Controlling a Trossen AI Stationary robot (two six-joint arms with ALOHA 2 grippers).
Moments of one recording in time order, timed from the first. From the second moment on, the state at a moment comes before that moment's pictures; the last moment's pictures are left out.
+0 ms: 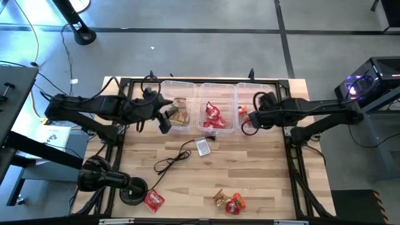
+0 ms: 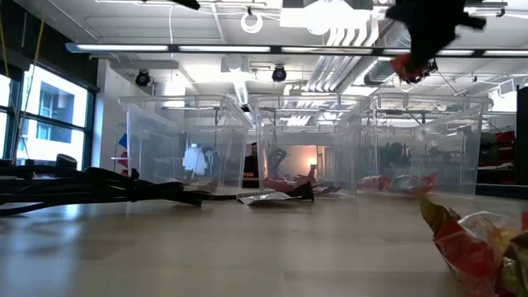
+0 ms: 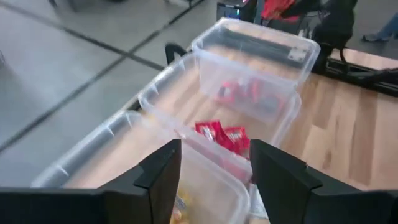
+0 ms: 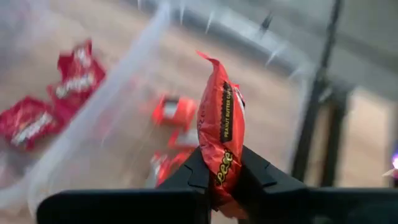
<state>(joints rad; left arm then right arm) -0.15 1.18 1.29 -0.75 -0.61 -0.35 0.10 1.22 1.24 -1.47 0.70 1.15</state>
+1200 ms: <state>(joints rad) -0.28 1.36 1.18 -0.23 -0.40 -0.44 0.57 1.33 1.20 -0.96 0.26 1.32</state>
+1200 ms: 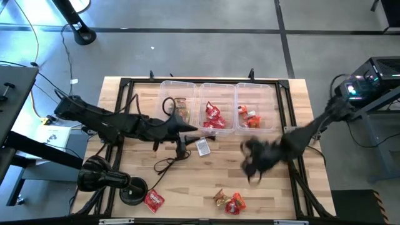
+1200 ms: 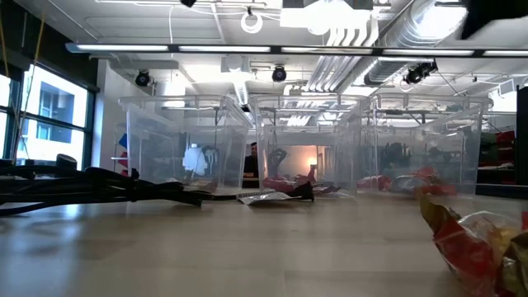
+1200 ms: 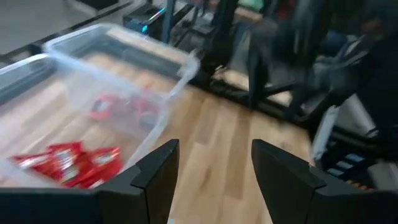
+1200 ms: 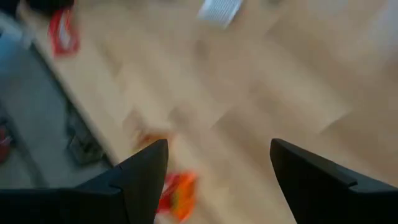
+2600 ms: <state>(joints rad) -0.24 1.18 1.18 -0.06 -0.56 -0.21 0.65 1.39 1.26 -1.32 0.61 1.62</state>
